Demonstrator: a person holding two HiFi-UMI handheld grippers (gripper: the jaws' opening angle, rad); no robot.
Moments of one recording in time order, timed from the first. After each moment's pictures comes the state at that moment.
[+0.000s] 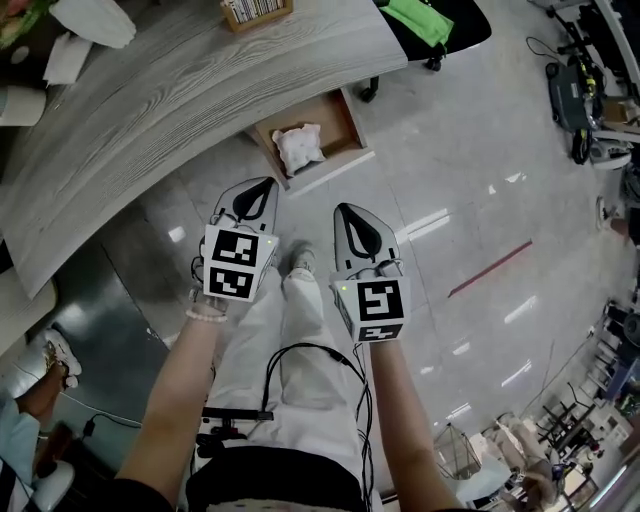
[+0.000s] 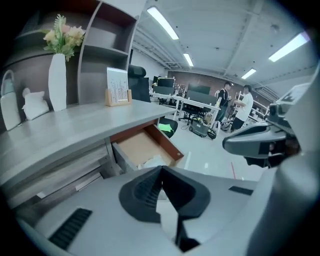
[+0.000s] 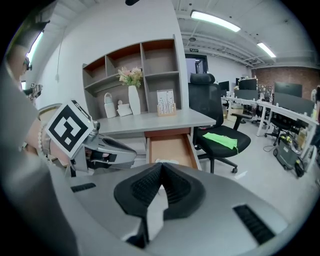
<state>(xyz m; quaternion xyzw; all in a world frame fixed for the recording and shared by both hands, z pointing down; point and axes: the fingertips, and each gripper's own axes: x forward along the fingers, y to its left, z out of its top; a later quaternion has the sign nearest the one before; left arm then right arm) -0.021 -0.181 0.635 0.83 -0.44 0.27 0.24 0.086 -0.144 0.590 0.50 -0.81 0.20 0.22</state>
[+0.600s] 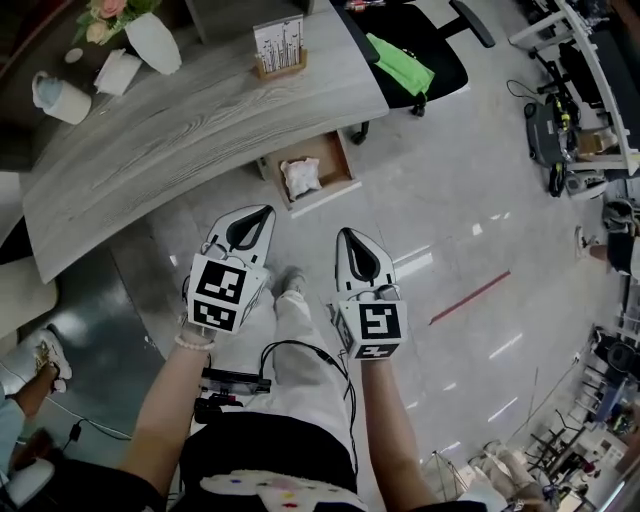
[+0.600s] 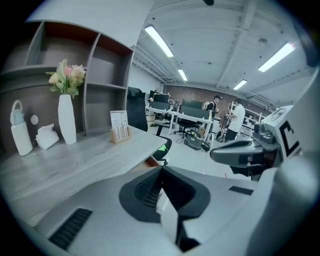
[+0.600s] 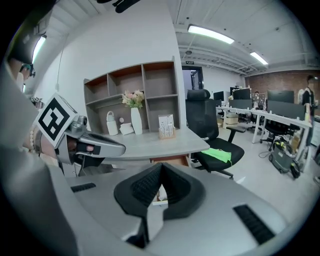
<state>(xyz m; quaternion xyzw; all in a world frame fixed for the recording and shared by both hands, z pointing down) -0.038 -0.155 0.497 0.85 -0.43 0.21 0.21 0.087 -0.129 0.485 0.53 -0.81 0.18 0.18</state>
